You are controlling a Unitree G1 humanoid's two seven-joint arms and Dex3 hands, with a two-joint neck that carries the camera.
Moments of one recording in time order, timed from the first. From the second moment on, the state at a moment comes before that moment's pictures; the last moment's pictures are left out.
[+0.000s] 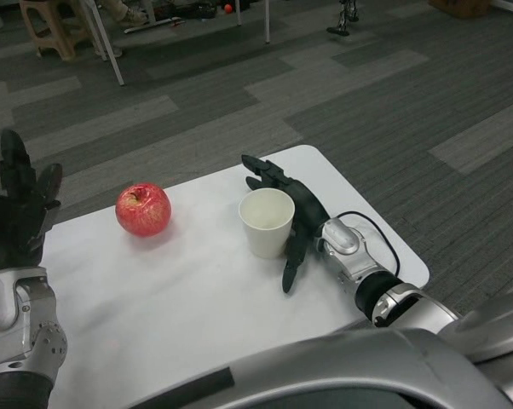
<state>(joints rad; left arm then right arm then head) -0.38 0.13 -0.13 0.56 -0.53 -0.78 -0.14 -0.24 -0.29 0.13 0.79 0.36 -0.66 0.29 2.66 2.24</state>
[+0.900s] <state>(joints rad) -0.38 0.13 -0.14 0.57 -0.53 -0.78 -0.14 -0.21 -0.25 0.07 0.75 0.35 -0.65 0.28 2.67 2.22</state>
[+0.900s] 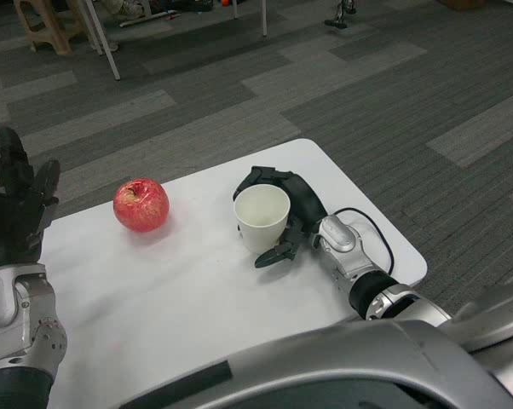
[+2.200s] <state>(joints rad) -0.38 0.13 -0.14 0.58 -0.54 -0.78 -0.14 -0.27 -0.36 0.16 0.38 0.35 -0.65 0.15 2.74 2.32</state>
